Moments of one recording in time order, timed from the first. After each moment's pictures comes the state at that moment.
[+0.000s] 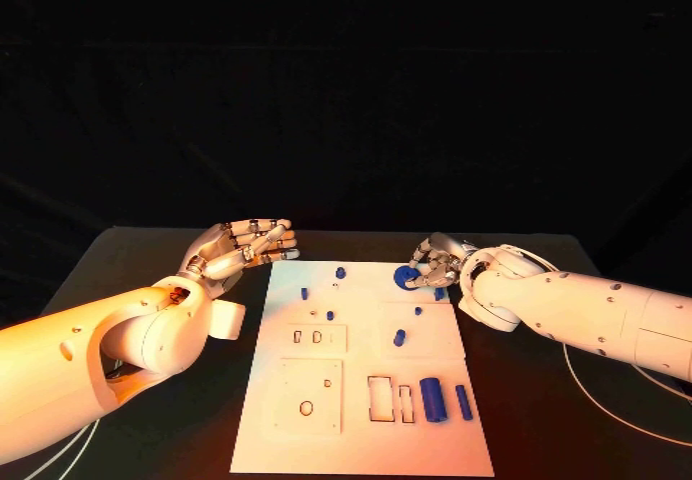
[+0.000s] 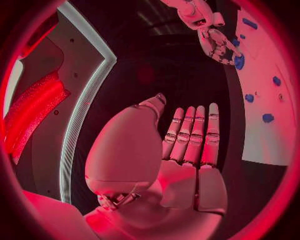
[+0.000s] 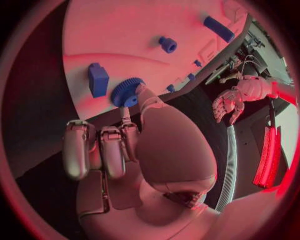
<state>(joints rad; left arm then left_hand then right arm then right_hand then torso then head) 1.15 -0.93 0.03 1.63 -0.05 -0.29 0.45 1.47 -0.15 0.35 0.28 0.06 0.83 0.21 0.23 0.13 0.94 0.21 0.07 0.07 0.83 0.19 0.19 0.19 0.17 0.81 0.29 0.21 0.08 1.26 -0.71 -0.15 1.26 -1.16 -0.37 -0.24 1.43 -0.16 0.12 0.21 0.17 0.83 0.16 0.34 0.37 1.43 0.07 1.45 1.31 1.47 0.00 1.55 1.31 0.06 1.44 0.11 1.42 1.31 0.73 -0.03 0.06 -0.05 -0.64</state>
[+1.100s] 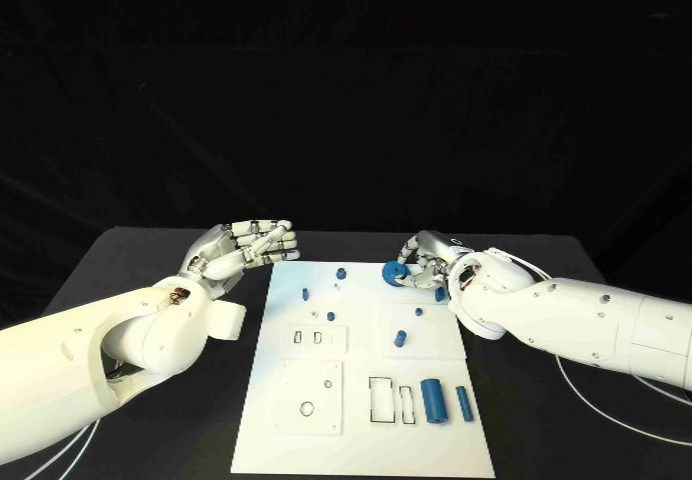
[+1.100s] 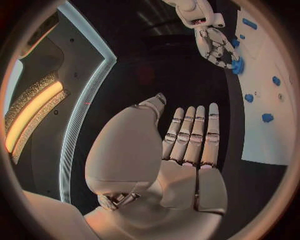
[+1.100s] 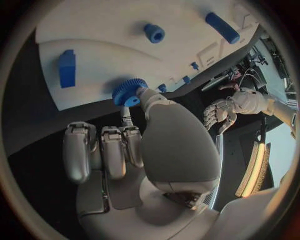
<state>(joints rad) 1.15 -0.93 0.03 1.62 -0.05 -0.28 0.45 1.47 -0.15 0.35 0.28 0.06 0.83 0.21 0.23 0.13 0.94 0.21 0.07 0.07 0.83 0.19 0.19 0.19 0.17 0.81 0.29 0.21 0.08 1.26 -0.70 -0.15 1.34 -1.33 -0.48 -0.28 1.41 -0.17 0.31 0.25 0.26 0.92 0.14 0.32 0.35 1.47 0.06 1.49 1.31 1.47 -0.01 1.56 1.31 0.06 1.46 0.09 1.45 1.31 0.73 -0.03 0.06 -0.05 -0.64</state>
